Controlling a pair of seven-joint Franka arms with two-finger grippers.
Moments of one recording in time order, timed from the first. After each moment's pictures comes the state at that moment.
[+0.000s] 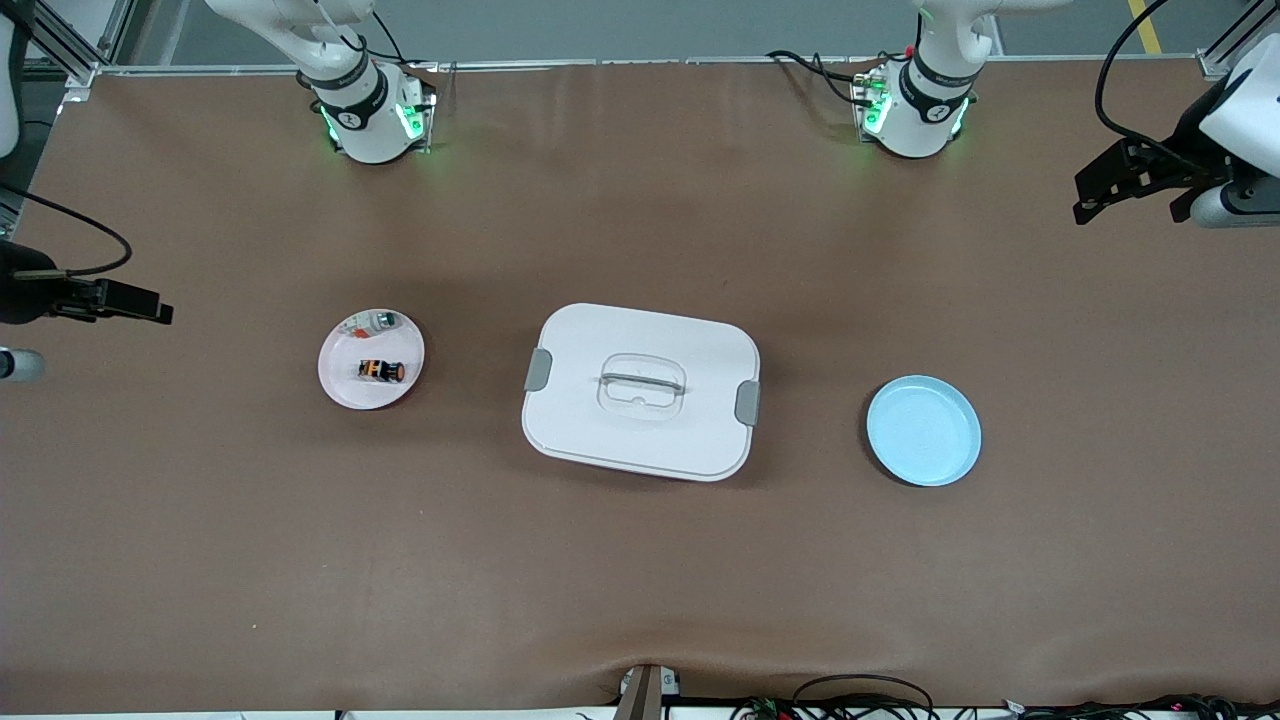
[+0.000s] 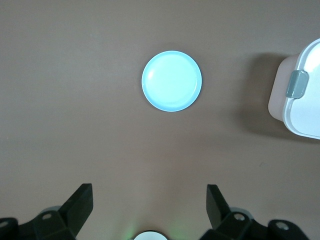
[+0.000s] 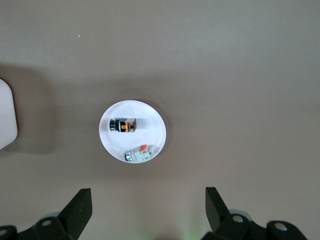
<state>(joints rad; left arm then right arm) -0.01 -0.06 -0.10 -1.54 0.01 1.45 -0.11 -0.03 0.19 -0.07 -1.51 0.07 1.51 -0.06</state>
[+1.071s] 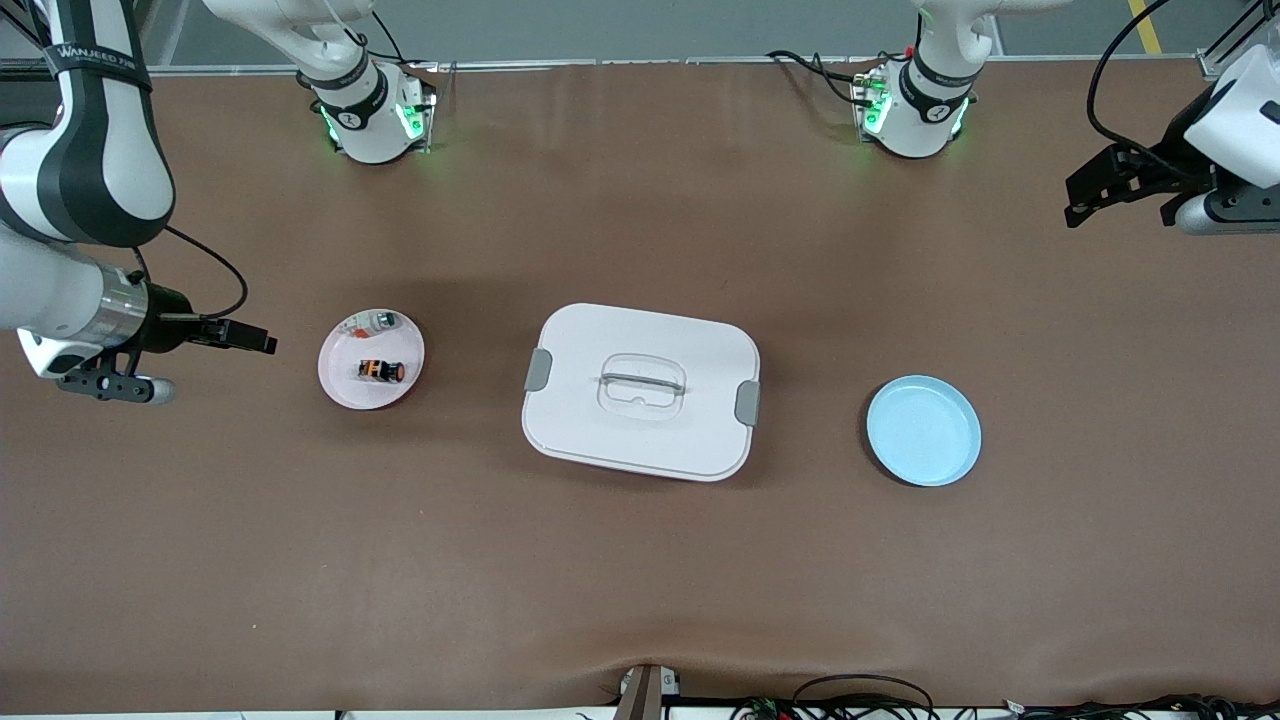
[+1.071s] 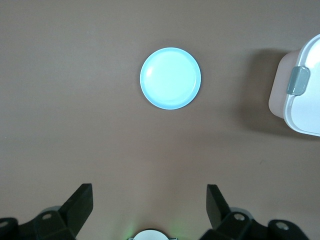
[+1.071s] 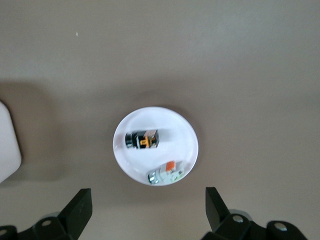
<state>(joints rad) -0.01 -0.06 -0.10 -1.54 0.01 1.45 -0.11 0.02 0.14 -0.08 -1.86 0.15 1.86 0.06</state>
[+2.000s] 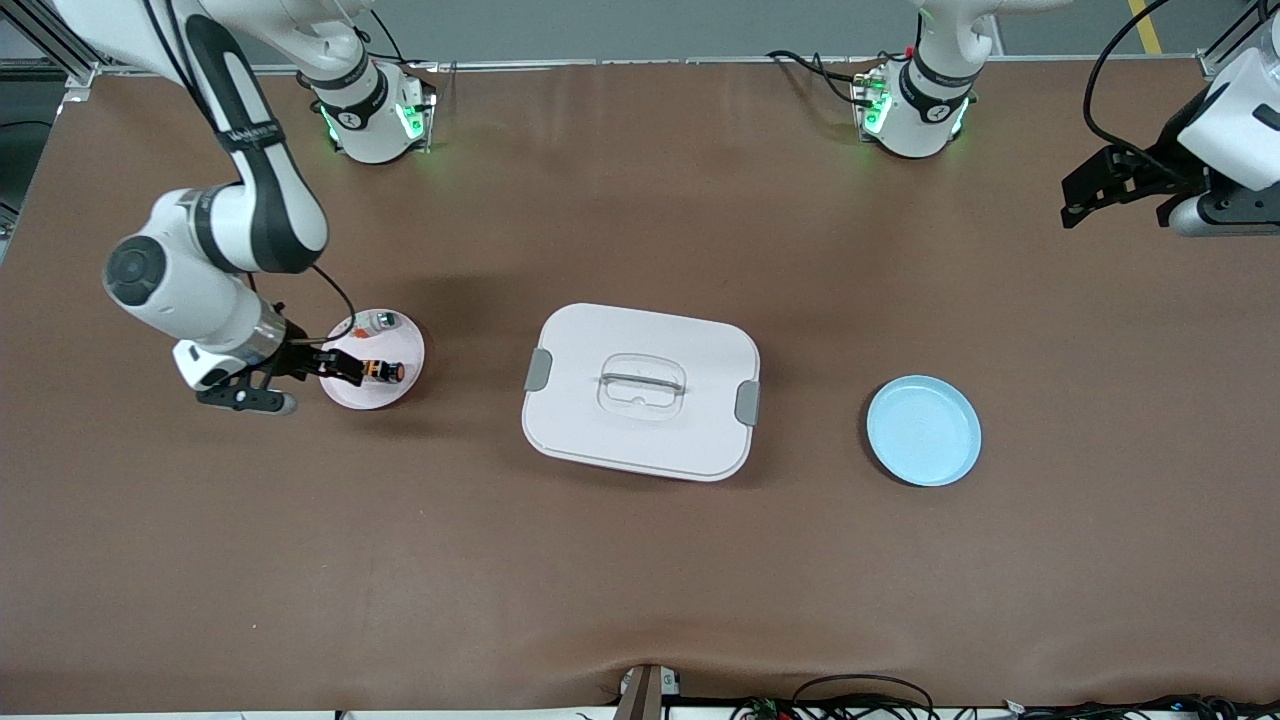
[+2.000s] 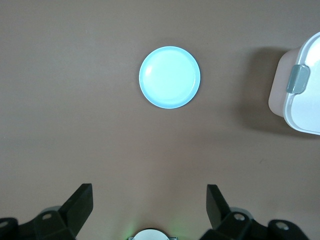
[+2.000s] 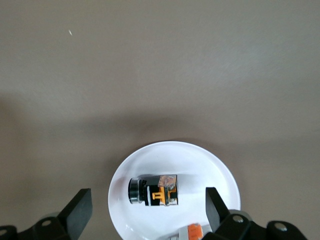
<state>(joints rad) -0.01 -0.06 -0.11 -1.55 0.01 1.45 -0.11 0.15 0.21 -0.07 -2.20 0.15 2.41 0.10</state>
